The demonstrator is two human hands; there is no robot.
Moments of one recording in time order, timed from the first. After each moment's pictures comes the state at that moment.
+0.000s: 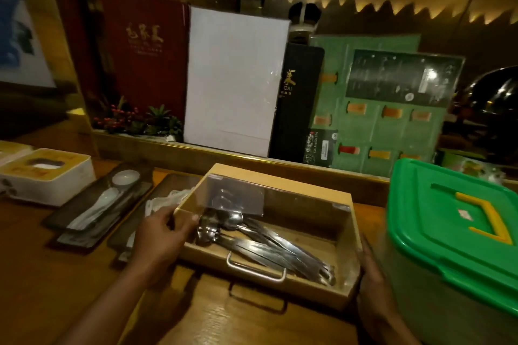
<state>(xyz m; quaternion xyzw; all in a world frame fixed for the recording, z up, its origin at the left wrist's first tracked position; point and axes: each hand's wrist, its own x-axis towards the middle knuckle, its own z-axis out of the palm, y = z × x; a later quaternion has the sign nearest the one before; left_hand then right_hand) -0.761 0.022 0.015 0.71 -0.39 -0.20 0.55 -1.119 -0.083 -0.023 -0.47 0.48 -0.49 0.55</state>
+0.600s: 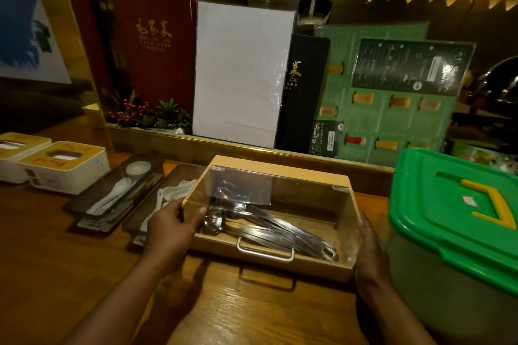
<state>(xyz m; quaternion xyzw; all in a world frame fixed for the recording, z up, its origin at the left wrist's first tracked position) -0.776 0.033 0.010 0.71 -0.36 -0.20 0.57 -1.104 -0.092 -0.016 -0.48 0.52 -0.51 0.49</state>
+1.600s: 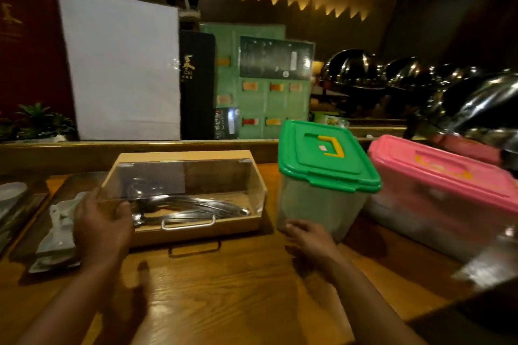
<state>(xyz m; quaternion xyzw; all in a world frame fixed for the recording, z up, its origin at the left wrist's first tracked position) -0.805 0.038 0.015 0.73 -0.40 -0.11 0.54 -1.180 0.024 0.003 -0.45 0.63 -0.39 0.50</state>
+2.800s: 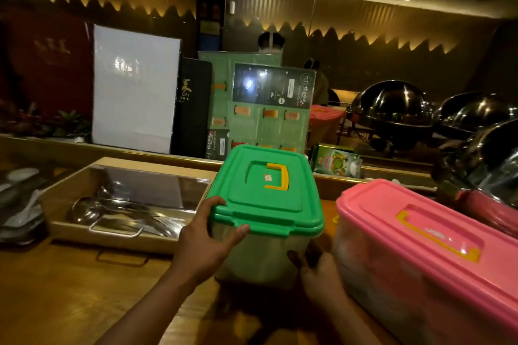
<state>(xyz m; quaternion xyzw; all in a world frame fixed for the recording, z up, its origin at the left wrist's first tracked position) -1.148 0.014 0.051 0.62 -0.51 -0.20 0.56 -1.394 -0.077 -0.024 -0.67 0.51 -0.43 0.32</state>
